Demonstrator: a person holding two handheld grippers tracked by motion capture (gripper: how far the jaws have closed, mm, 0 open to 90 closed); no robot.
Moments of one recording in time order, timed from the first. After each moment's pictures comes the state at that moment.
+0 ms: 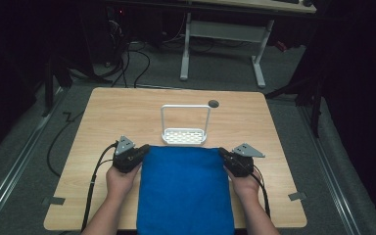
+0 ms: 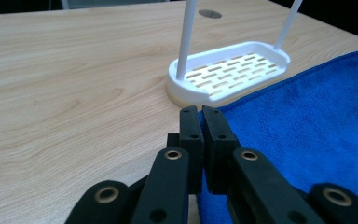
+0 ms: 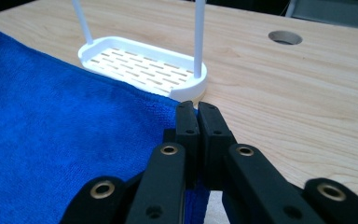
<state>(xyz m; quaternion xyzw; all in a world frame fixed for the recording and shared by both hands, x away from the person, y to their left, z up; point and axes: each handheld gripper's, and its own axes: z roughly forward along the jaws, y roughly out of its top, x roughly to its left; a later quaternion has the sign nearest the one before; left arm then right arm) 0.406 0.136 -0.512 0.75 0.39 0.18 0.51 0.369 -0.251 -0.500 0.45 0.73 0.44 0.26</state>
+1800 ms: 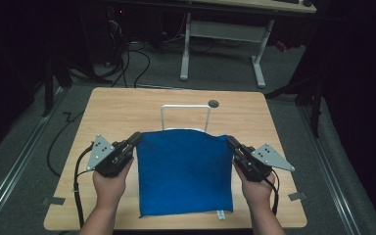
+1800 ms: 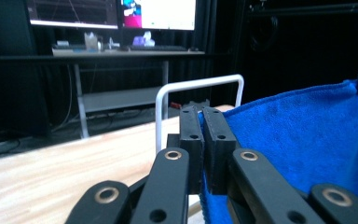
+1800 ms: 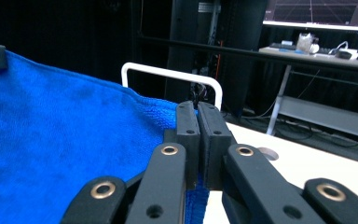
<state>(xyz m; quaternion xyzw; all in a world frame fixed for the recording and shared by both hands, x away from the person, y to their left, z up) 0.341 0.150 -0.412 0.65 0.32 0.28 0.63 0.312 -0.248 -0.407 0.37 0.66 0.56 0.35</state>
